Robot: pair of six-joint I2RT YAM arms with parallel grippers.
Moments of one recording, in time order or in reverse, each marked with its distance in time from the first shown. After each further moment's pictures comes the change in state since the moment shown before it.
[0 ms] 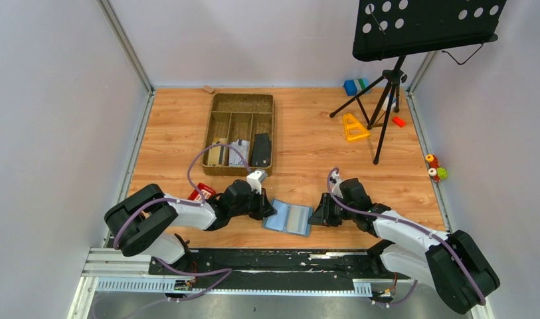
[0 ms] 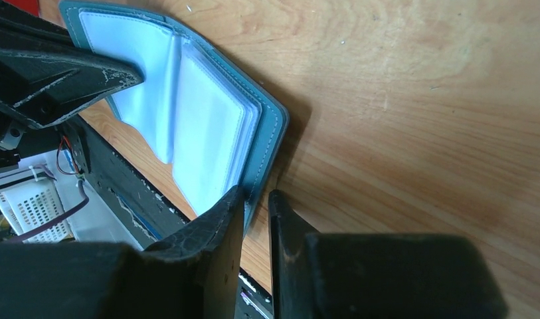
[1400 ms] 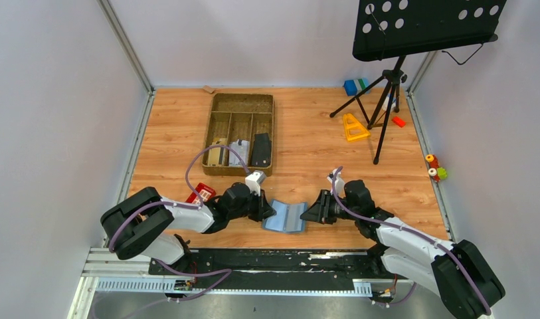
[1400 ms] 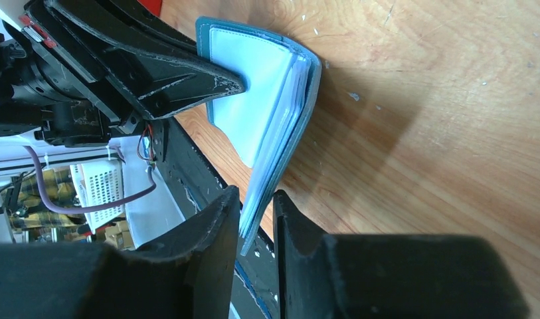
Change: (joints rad) left arm -0.024 -0.035 -0.027 0.016 -0.038 -0.007; right arm 0.020 -0.085 -0.066 0.239 -0.118 0.125
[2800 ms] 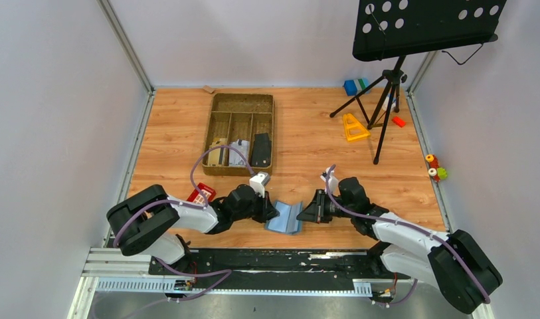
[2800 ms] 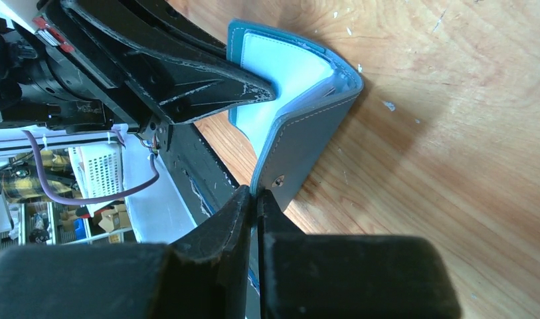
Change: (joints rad) left arm -0.050 0.043 0.024 0.018 -0.045 -0.003; right arm 0.052 0.084 0.047 0.029 -0.011 -0.008
